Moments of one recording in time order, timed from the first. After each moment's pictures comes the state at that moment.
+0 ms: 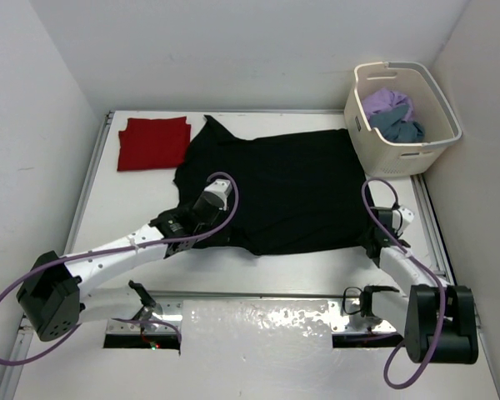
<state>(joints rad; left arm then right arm) -0.79 1.17 0.71 -0.35 -0.15 -0.54 -0.06 1.07 0.24 -0.13 0.41 0.58</state>
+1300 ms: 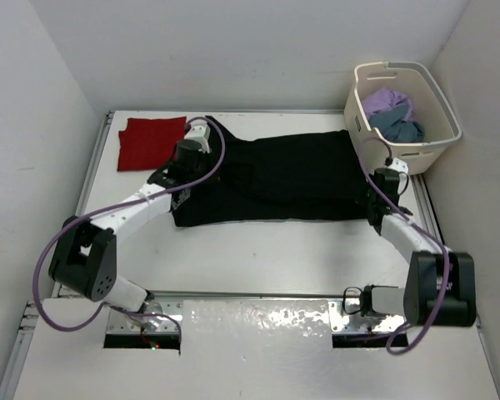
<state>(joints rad) -0.43 1.44 0.94 -0.03 -0.07 -0.40 -0.06 1.23 0.51 0.09 0.17 0.41</state>
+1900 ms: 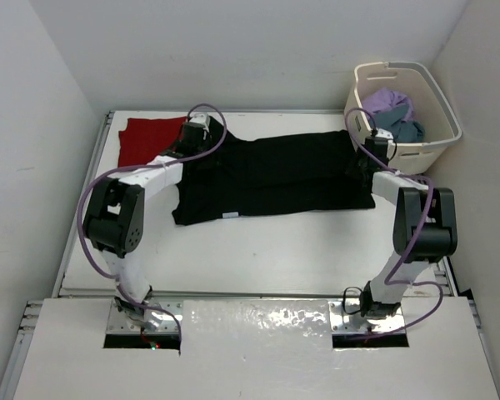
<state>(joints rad) -0.31 1.81 1.23 -0.08 -0.05 -0.36 -0.06 1.72 0.93 0.12 0.14 0.31</state>
